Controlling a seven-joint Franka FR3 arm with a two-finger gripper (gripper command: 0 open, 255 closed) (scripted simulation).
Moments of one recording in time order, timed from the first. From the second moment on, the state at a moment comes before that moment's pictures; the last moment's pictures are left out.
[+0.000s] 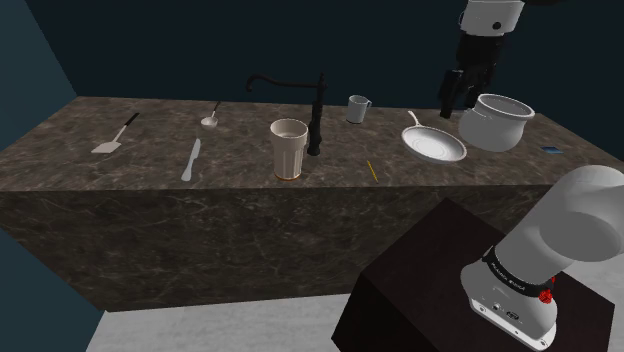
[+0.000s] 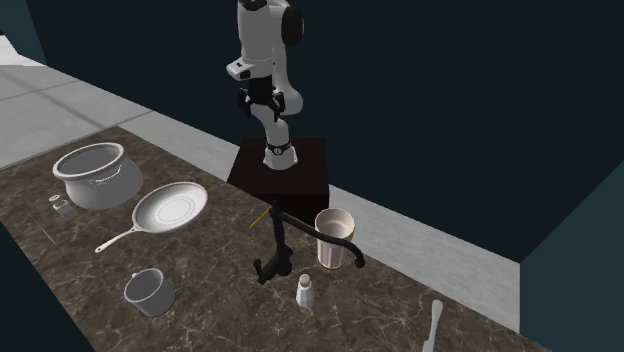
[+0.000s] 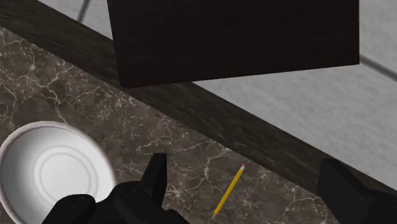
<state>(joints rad) 0.01 -0.75 0.03 -2.40 -0.05 1.53 0.17</state>
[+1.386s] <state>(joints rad) 0.09 -0.10 0.23 -2.03 -0.02 1.82 0.38</state>
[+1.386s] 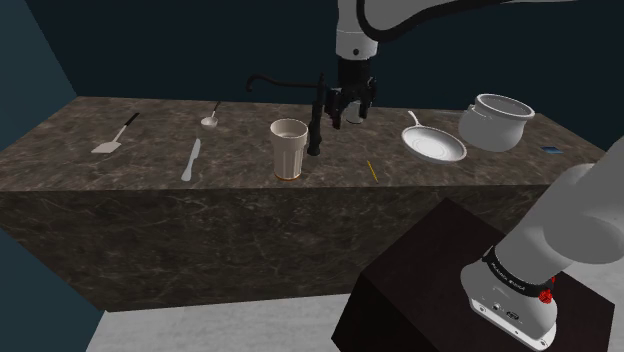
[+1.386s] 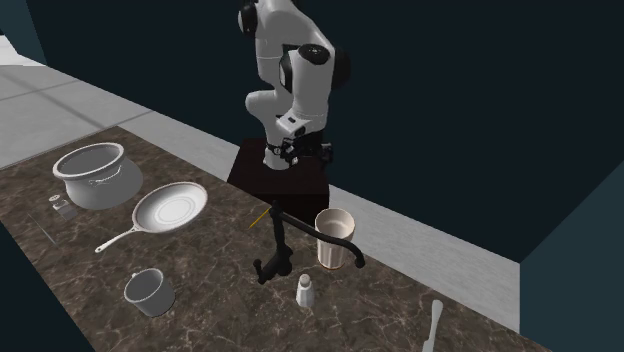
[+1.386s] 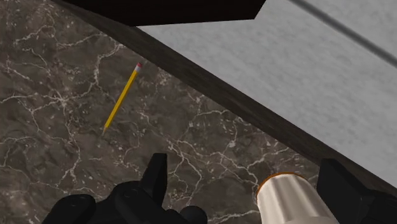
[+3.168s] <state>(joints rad) 0.23 0.56 0.27 -1.39 -0.18 1.84 0.52</state>
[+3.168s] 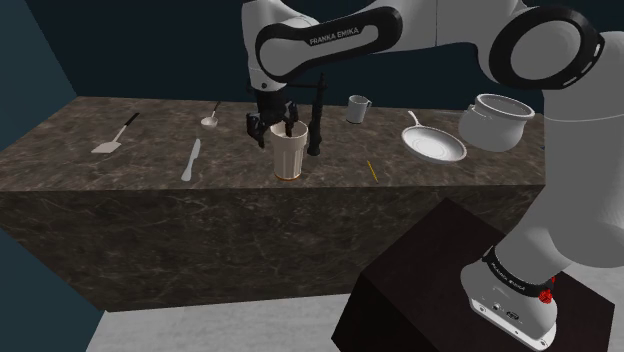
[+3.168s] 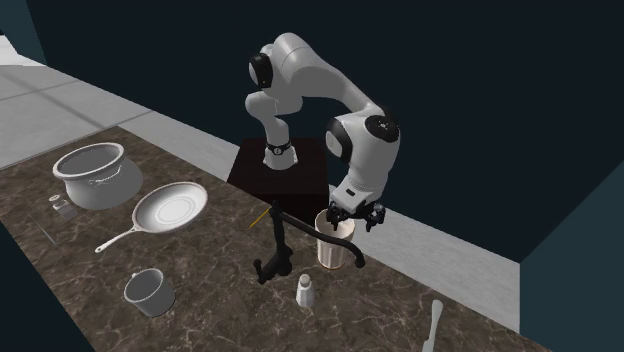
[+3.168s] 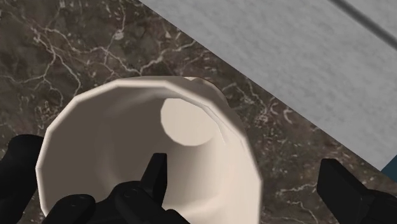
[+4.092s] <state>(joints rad) 0.23 0.56 0.27 -1.39 -0.17 1.84 0.52</state>
